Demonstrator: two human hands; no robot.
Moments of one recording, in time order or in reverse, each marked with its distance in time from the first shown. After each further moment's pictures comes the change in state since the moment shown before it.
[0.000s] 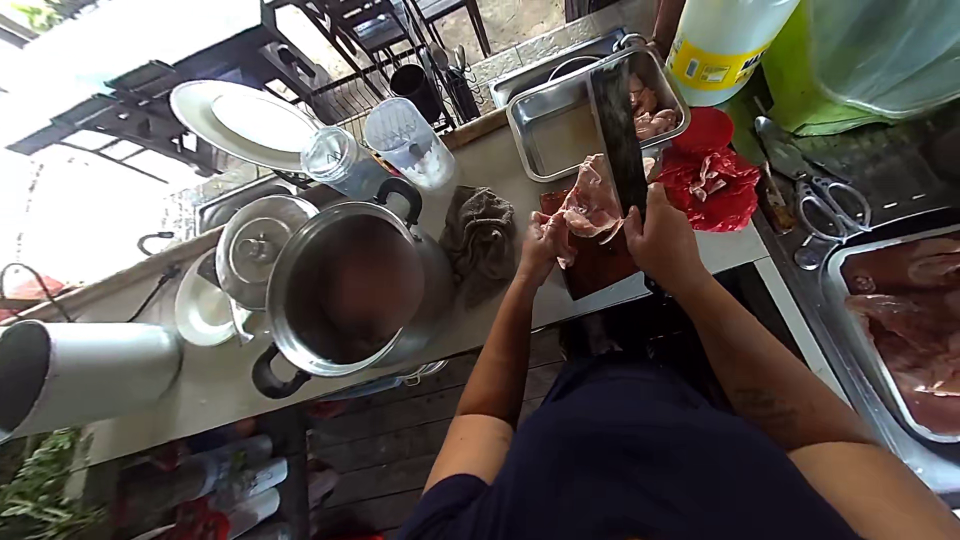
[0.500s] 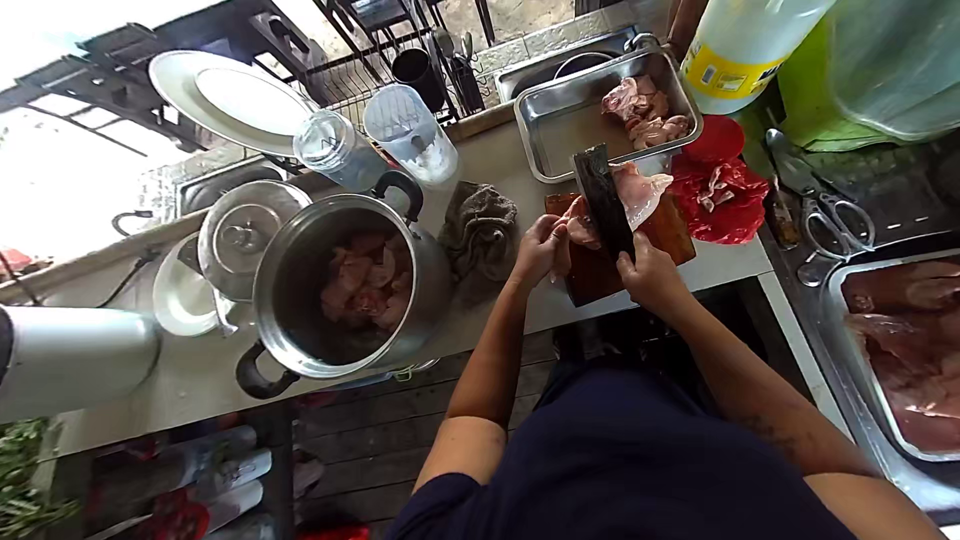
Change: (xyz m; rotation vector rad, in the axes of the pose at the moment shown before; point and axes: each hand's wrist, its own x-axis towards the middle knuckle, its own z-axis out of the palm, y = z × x) left_hand 0.006 -0.003 -0.019 0.179 -0.086 0.042; right_hand -0.006 0.019 0.036 0.077 -0.254 0.094
